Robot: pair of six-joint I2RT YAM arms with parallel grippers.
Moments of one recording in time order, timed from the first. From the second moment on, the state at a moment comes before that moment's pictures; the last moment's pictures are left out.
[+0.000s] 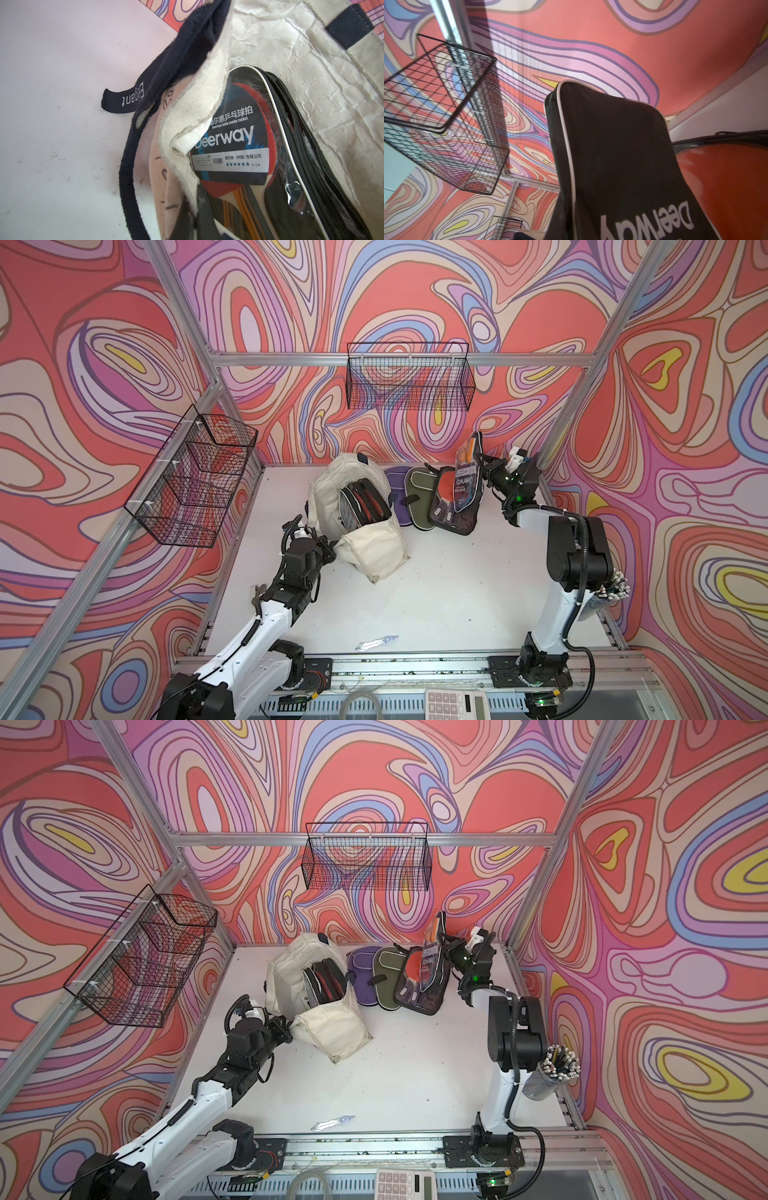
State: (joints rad) left arm -0.26 0.93 0.40 0.09 -0.16 -0.74; right arm -0.05 1.97 1.20 0.87 -0.50 1.28
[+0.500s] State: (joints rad) left arm -0.26 0.96 0.40 0.10 -0.16 -0.74; right arm -0.05 1.93 1.12 1.06 -0.51 1.47
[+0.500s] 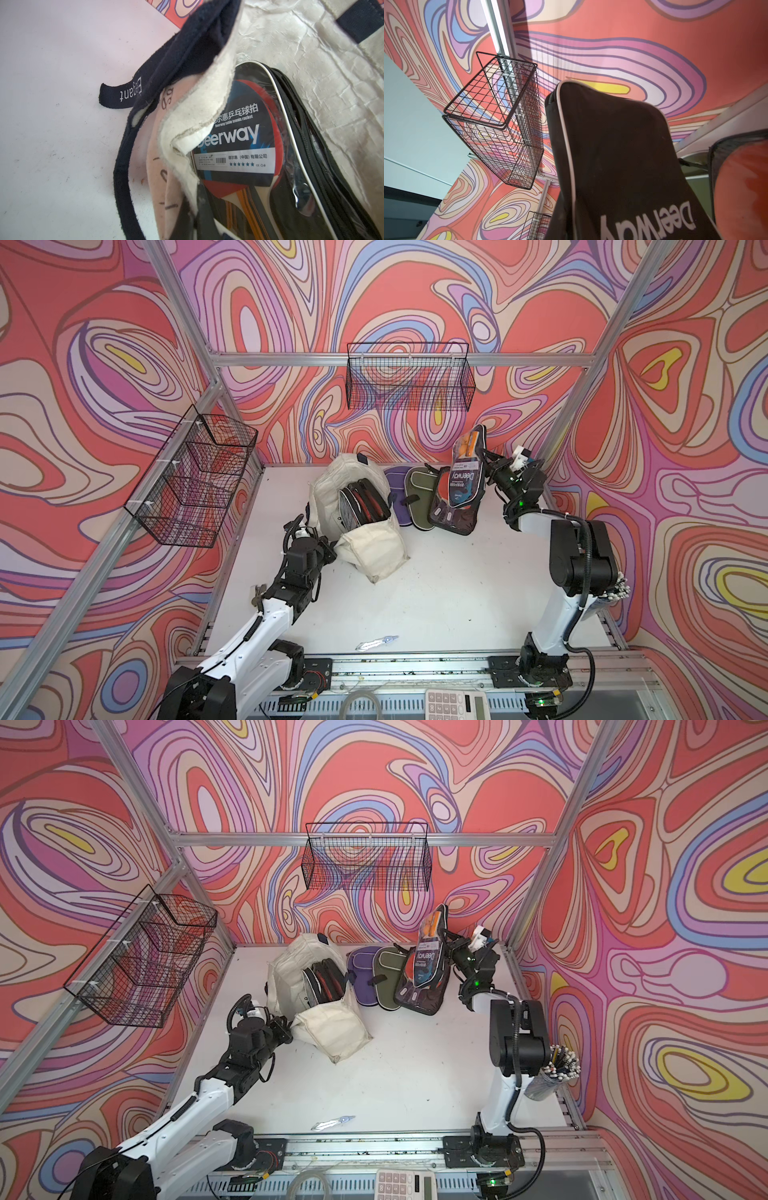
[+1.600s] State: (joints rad) left arm -0.26 0.93 0.40 0.09 -0.16 -0.74; right arm -0.10 1.89 1.08 0.58 -0.36 1.15
